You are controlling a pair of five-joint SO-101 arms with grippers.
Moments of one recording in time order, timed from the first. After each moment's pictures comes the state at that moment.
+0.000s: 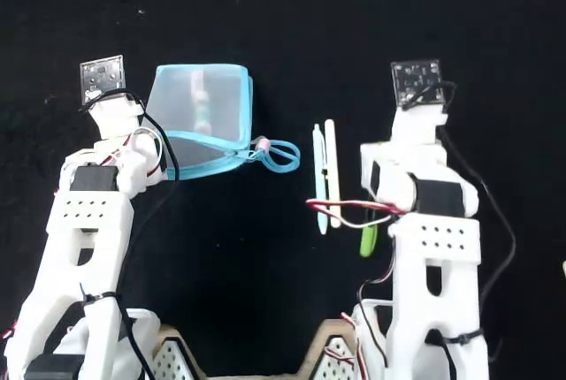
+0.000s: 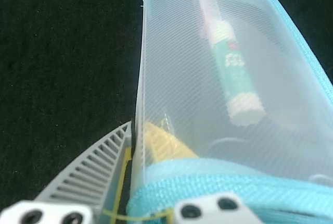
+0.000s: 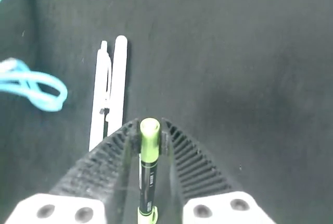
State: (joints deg) left arm -6.3 -28.4 49.3 43.1 8.9; right arm 5.9 -44.3 47.3 58.6 8.0
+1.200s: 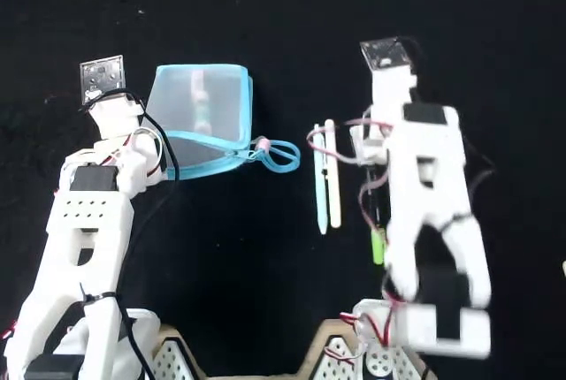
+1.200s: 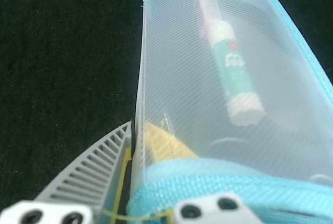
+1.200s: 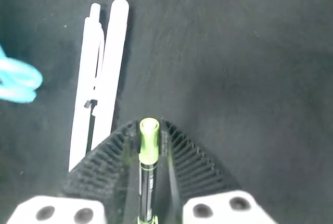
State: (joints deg) left arm -6.3 -28.4 49.3 43.1 8.9; right arm 5.2 -5.2 23.2 63.5 16.0
